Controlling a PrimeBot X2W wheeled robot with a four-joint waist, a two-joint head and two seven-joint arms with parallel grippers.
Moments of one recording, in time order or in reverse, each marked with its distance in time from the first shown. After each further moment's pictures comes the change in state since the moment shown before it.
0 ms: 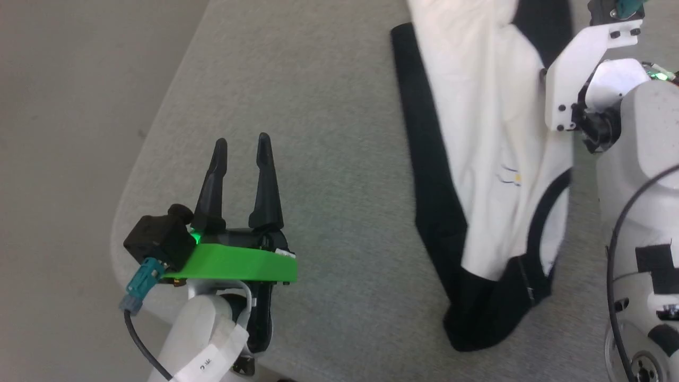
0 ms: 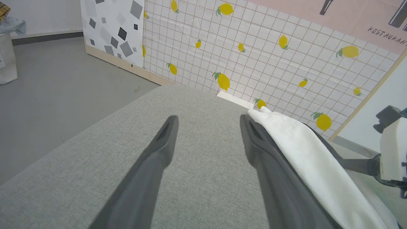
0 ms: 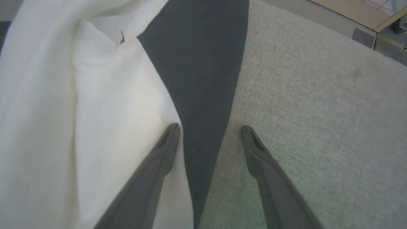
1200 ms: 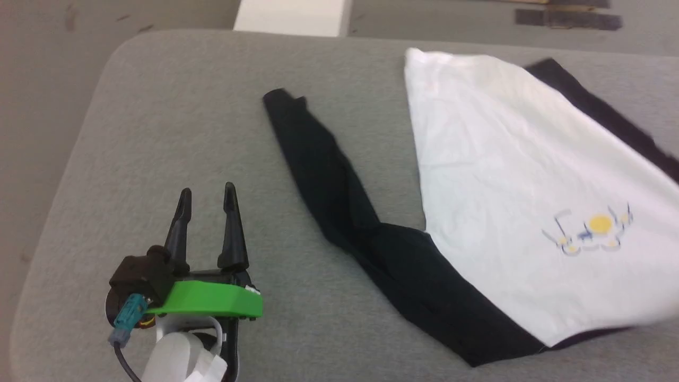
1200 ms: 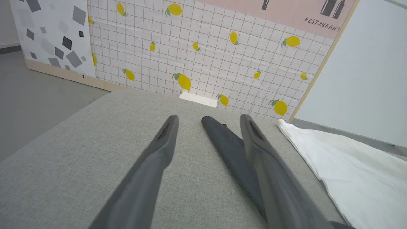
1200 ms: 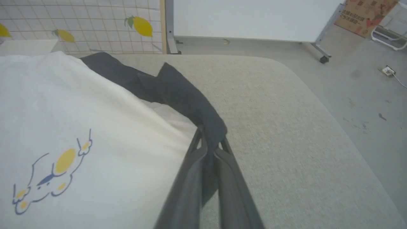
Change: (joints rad) left arm 0.124 -0.001 0.140 0.062 0.151 -0.061 -0.001; right arm 0.913 0.016 -0.359 -0.950 0.160 0.000 -0.233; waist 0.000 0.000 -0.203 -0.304
